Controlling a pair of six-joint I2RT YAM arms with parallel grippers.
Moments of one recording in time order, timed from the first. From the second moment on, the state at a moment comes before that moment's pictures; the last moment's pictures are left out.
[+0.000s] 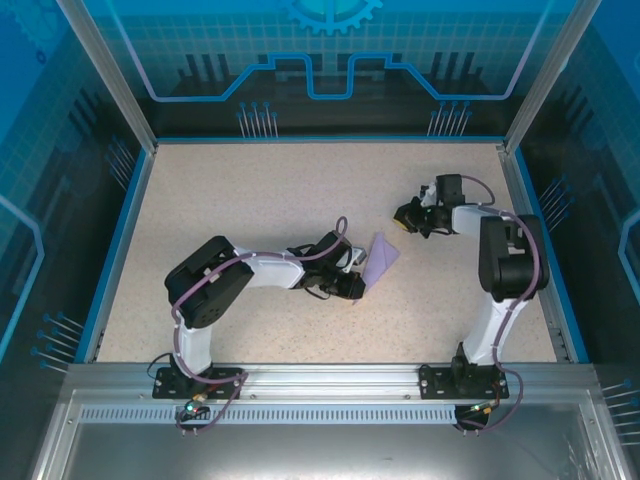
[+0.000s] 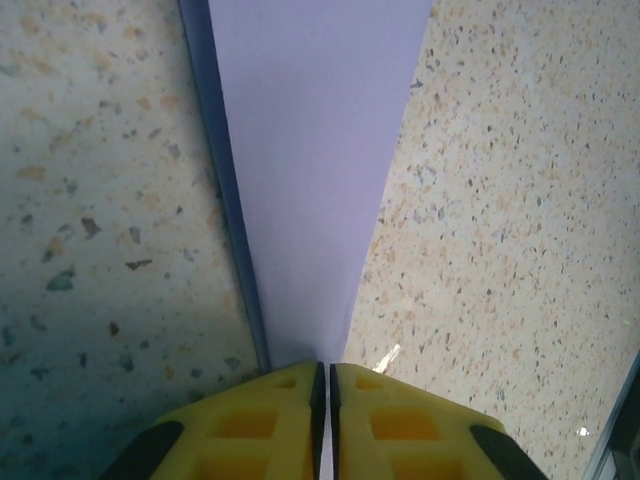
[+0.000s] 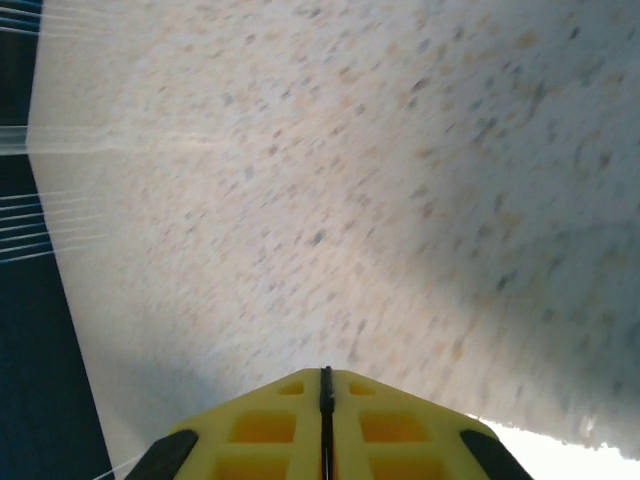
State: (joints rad) left arm -0.80 1.93 1.02 -0.06 0.43 -0.56; right arm 0.02 1.87 1.07 -0.17 -0.63 0.67
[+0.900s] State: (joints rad) left arm -0.93 1.90 1.34 -0.51 0.13 -0.47; right arm 0.12 1.58 0.74 -0.36 -0.66 0.52
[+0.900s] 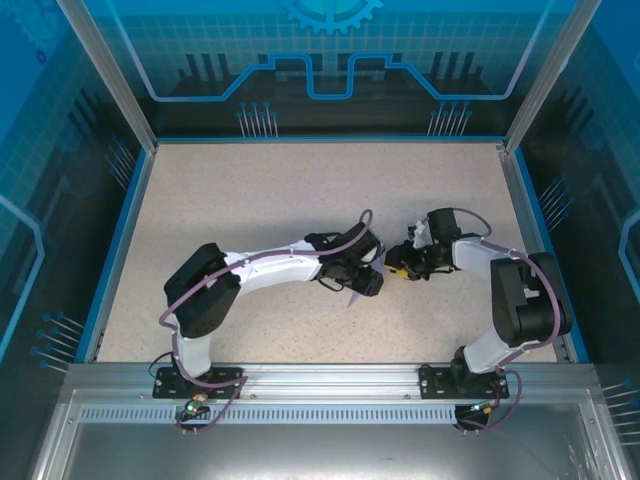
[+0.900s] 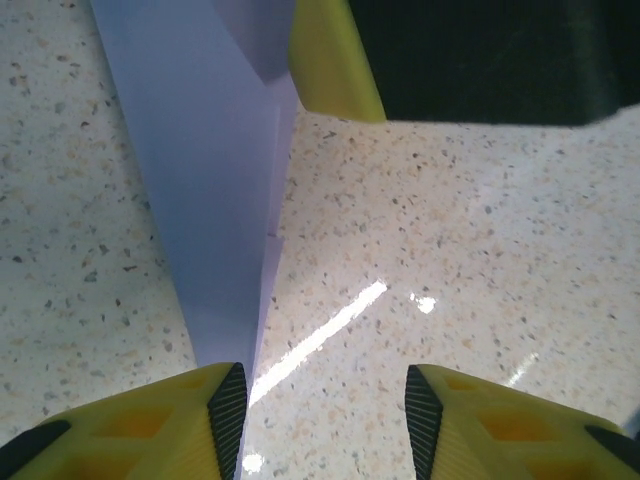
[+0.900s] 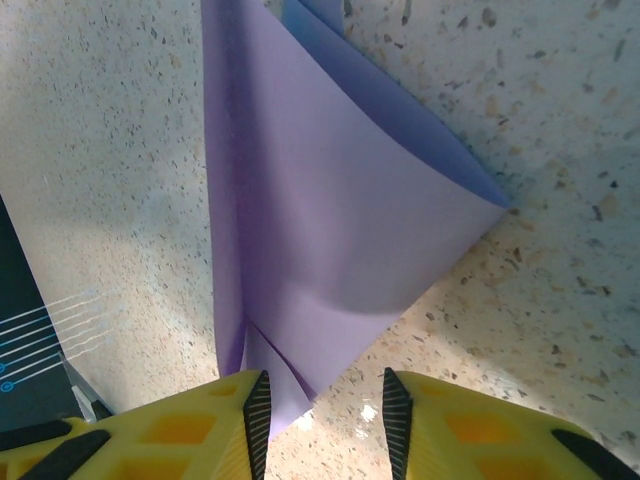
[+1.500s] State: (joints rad) left arm -0.96 2.00 1.41 -0.63 -0.06 -0.46; right arm 0.06 1.55 0.70 -0.36 -0.68 0.51
